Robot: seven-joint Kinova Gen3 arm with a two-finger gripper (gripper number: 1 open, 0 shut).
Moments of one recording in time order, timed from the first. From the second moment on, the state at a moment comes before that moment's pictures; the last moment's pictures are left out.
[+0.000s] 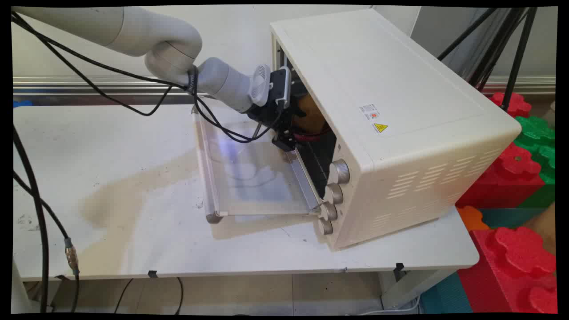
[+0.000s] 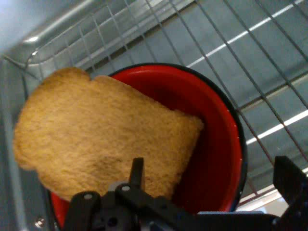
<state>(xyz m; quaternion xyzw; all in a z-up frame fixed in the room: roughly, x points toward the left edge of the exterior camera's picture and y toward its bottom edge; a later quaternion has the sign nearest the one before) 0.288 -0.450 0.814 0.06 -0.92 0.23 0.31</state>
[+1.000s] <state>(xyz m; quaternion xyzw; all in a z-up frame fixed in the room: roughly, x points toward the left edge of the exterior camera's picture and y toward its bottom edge) 0.358 -0.400 0.871 0.17 -0.88 0.22 0.38</state>
